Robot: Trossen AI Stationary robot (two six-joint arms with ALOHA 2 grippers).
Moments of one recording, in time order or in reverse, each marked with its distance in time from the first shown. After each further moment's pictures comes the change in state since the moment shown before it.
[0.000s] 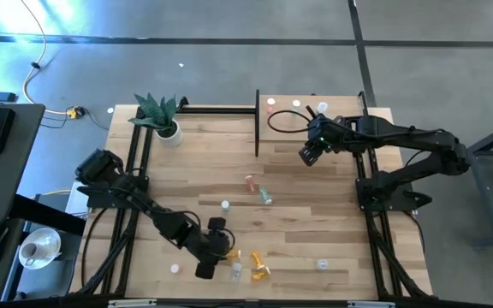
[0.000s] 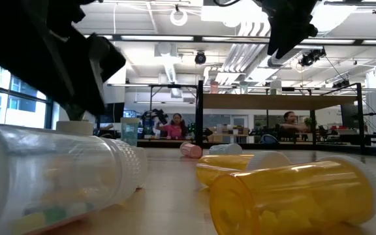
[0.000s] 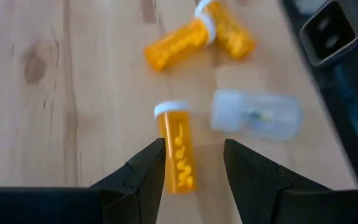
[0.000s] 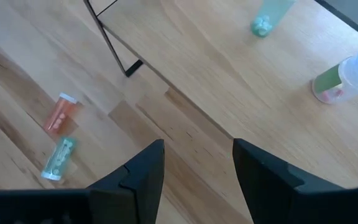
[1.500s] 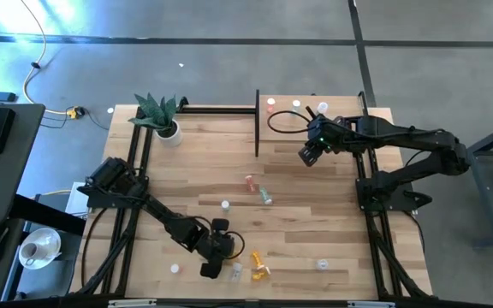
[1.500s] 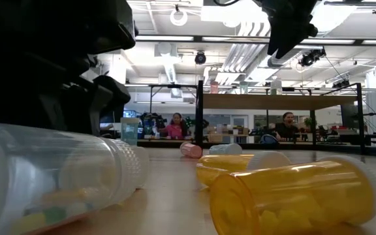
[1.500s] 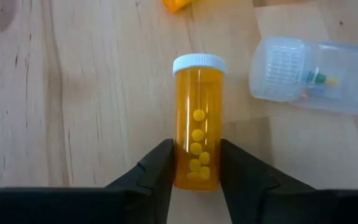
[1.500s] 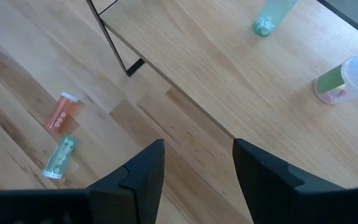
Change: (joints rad) left arm 0.023 0.139 0.054 -0.043 0.038 0.001; right arm 0.000 0.001 0.000 0.000 -0.001 0.000
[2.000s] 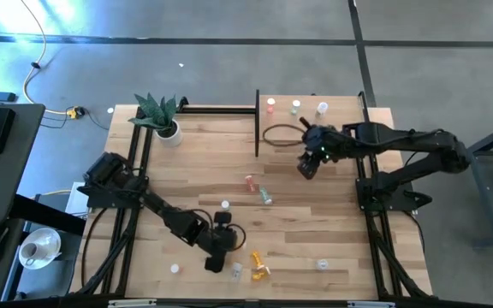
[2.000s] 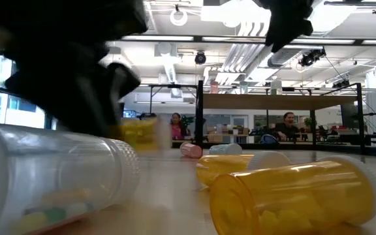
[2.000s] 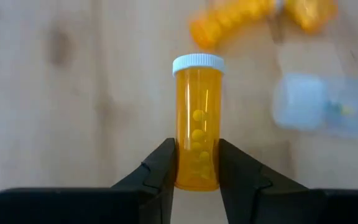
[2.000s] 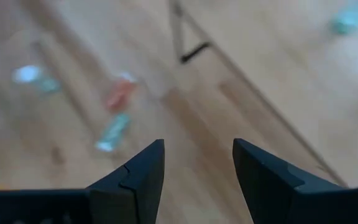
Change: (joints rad) left arm 0.045 -0.058 -0.002 0.003 -0.074 0.054; right arm 0.102 0.000 0.000 0.063 -0.123 -0.029
